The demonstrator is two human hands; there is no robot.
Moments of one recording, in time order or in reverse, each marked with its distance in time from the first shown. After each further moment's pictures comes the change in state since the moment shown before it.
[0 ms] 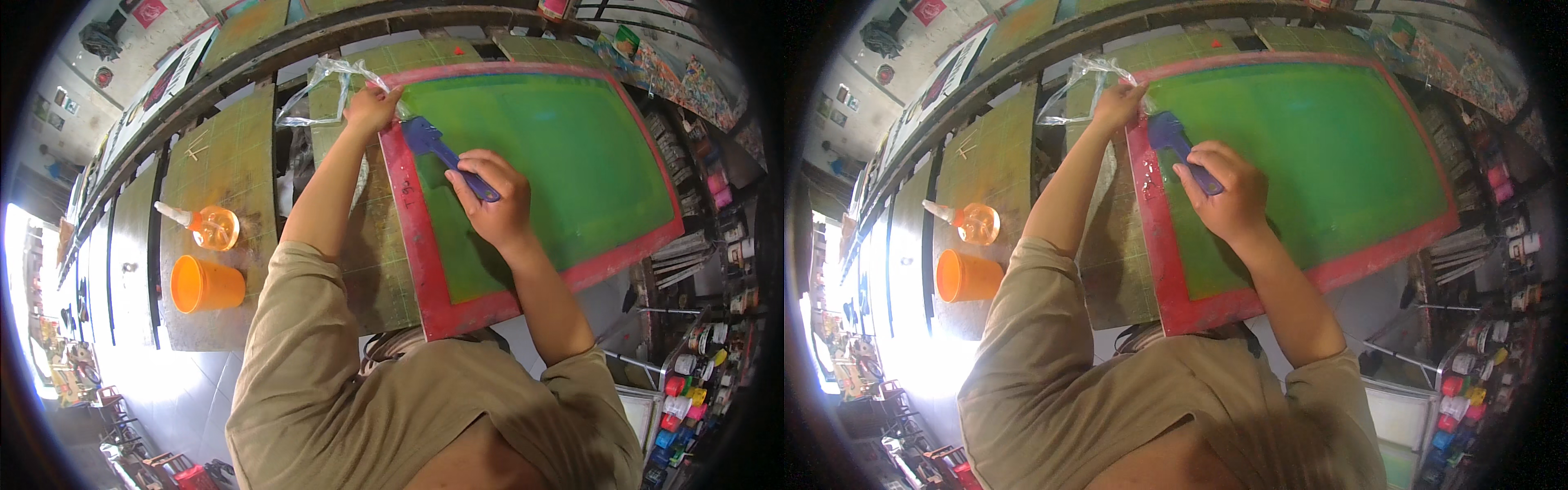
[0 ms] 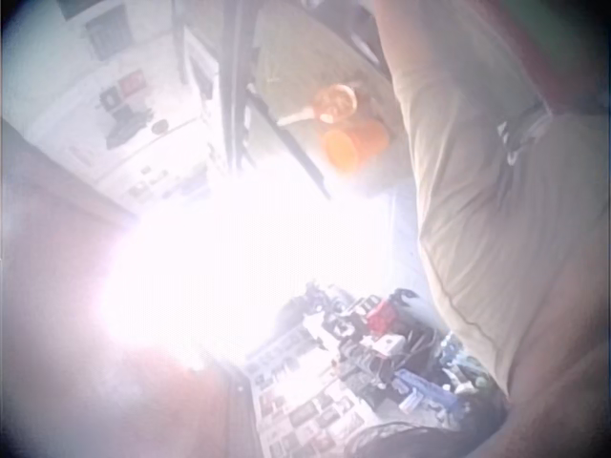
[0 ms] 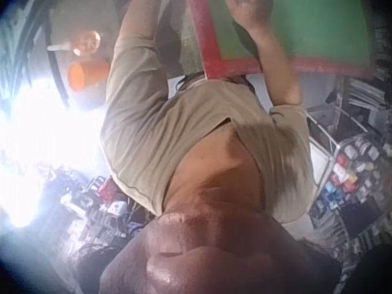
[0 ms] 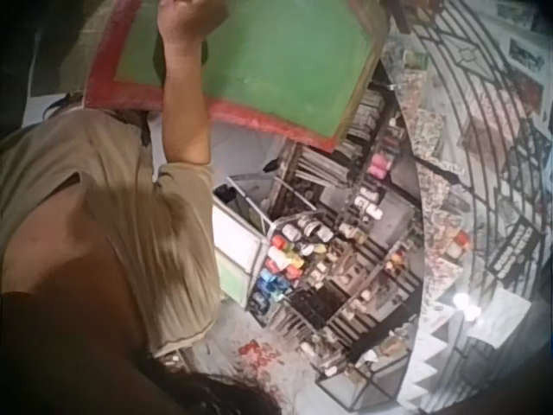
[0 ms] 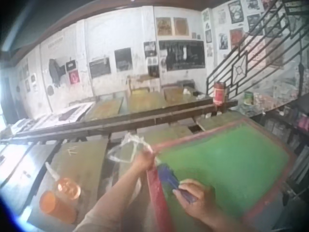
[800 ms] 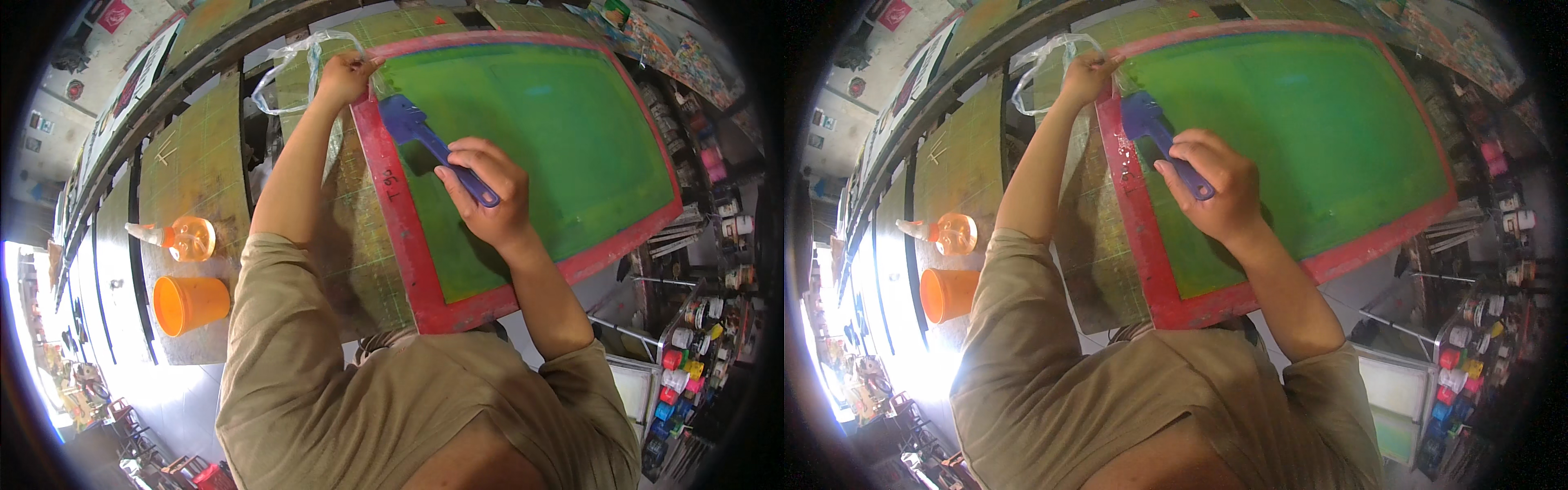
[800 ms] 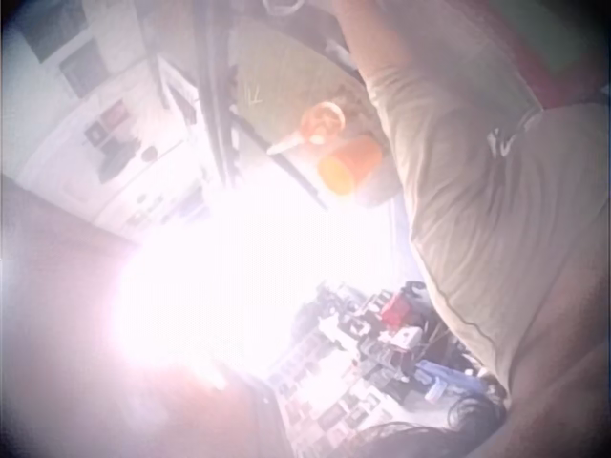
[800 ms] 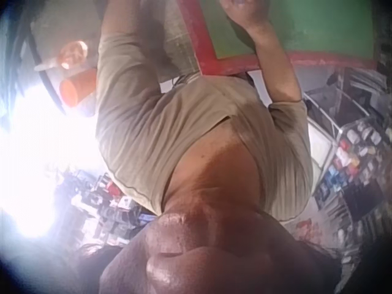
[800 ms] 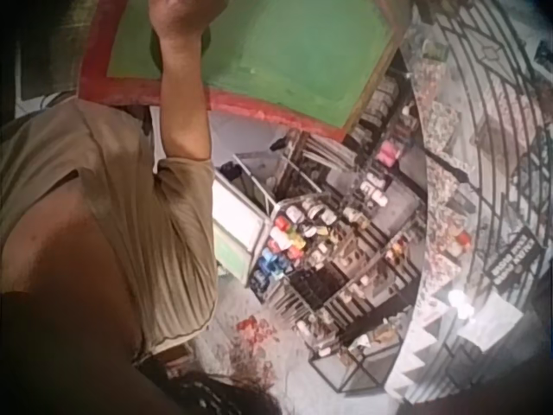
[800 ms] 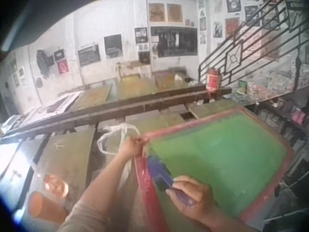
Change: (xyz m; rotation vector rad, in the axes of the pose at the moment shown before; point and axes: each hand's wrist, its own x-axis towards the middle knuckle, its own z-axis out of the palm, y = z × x) left_hand 0.028 -0.002 -0.007 -0.040 -0.121 0.266; right_hand -0.003 0.001 -0.001 0.057 -0.058 0.030
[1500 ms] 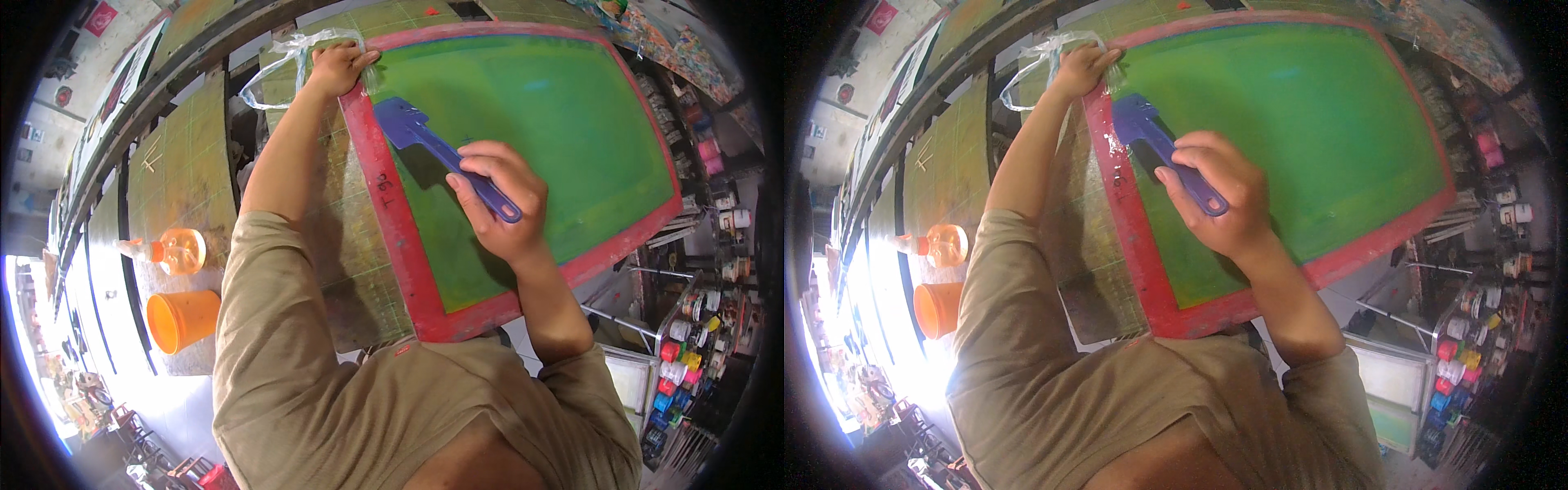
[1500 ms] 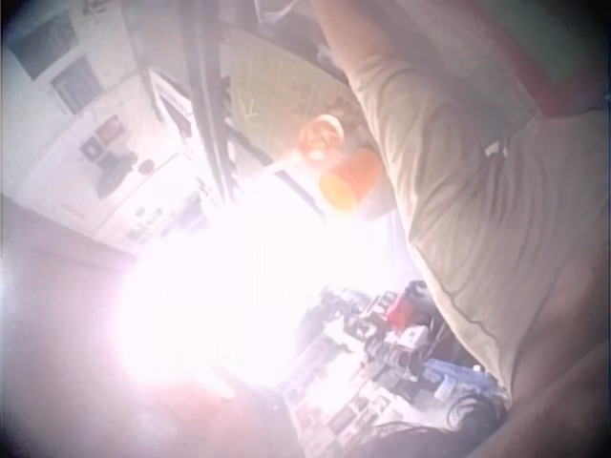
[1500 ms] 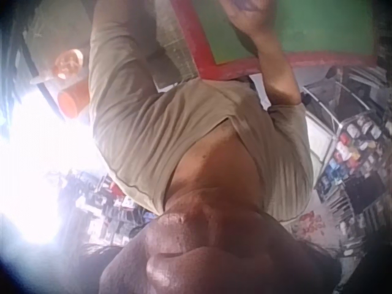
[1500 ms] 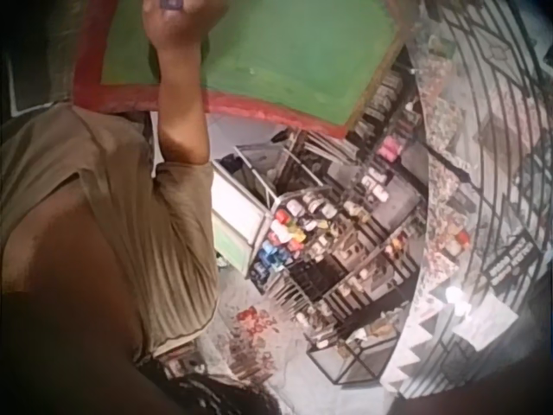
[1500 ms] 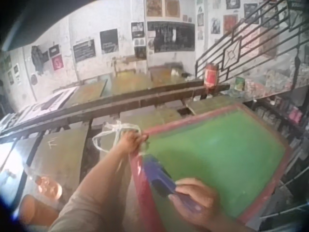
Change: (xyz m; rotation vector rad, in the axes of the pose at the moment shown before) left_hand 0.031 -0.037 0.017 0.357 -0.032 0.337; right_hand 0.006 -0.007 -0.010 0.040 -0.028 0.010
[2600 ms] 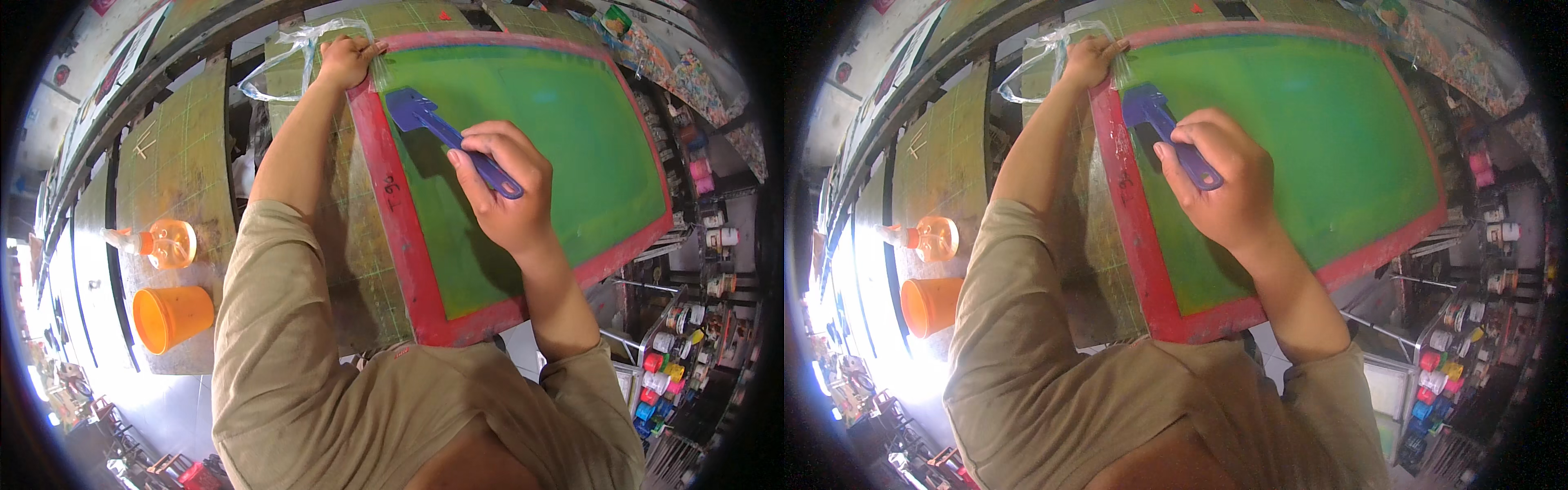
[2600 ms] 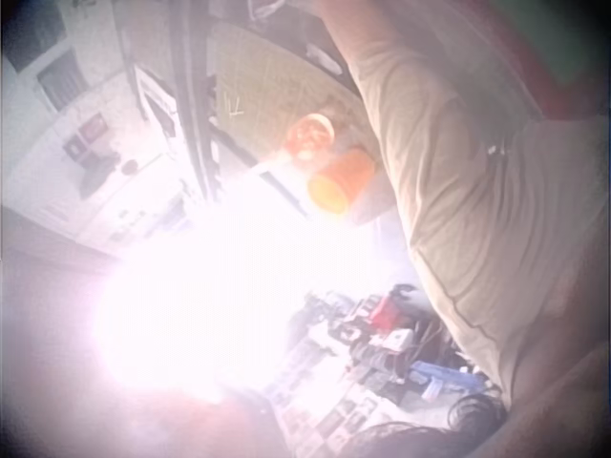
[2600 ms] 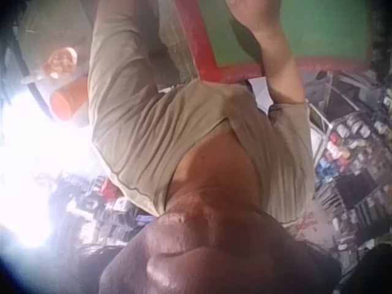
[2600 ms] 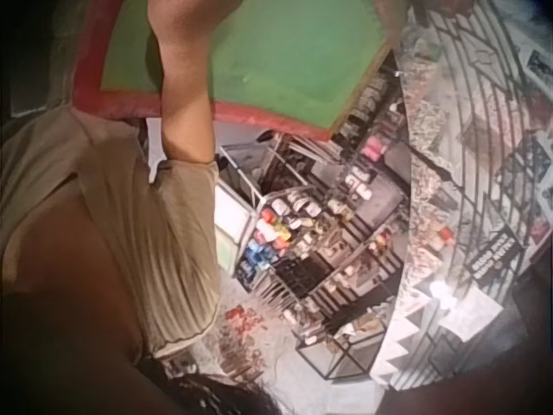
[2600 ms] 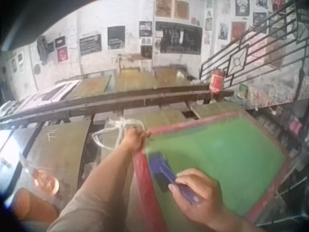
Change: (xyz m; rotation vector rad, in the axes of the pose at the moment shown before) left_hand 0.007 -0.002 0.007 -0.095 0.103 -0.130; right_hand 0.029 -0.004 0.011 -0.035 -0.043 0.012
